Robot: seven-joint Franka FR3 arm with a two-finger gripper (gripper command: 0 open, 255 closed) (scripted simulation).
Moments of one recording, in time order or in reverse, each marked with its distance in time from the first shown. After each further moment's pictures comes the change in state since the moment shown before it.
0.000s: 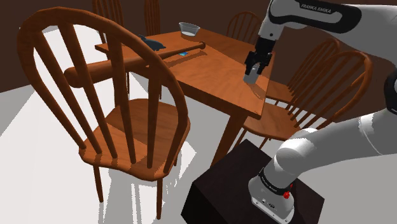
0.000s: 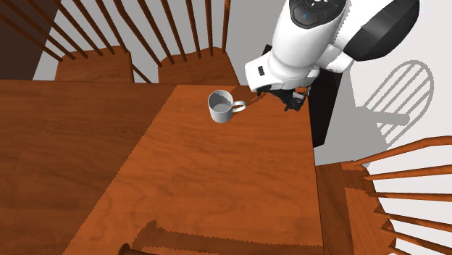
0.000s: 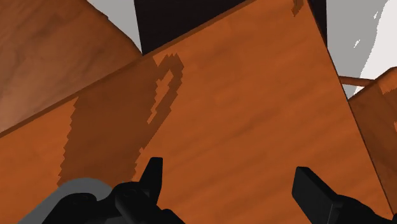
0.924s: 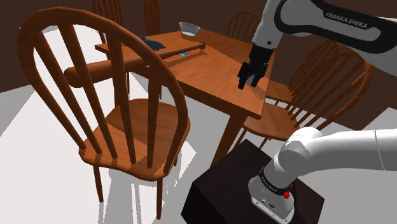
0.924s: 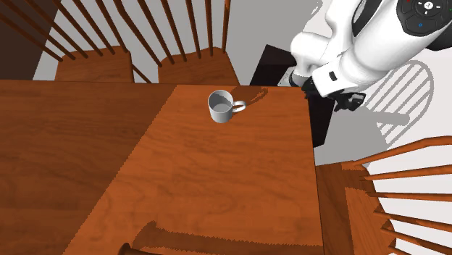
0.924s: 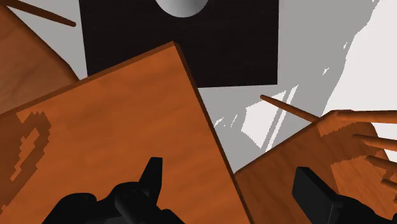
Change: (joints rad) arm 0.088 -0.250 0.202 -0.208 0.131 -0.040 0.180
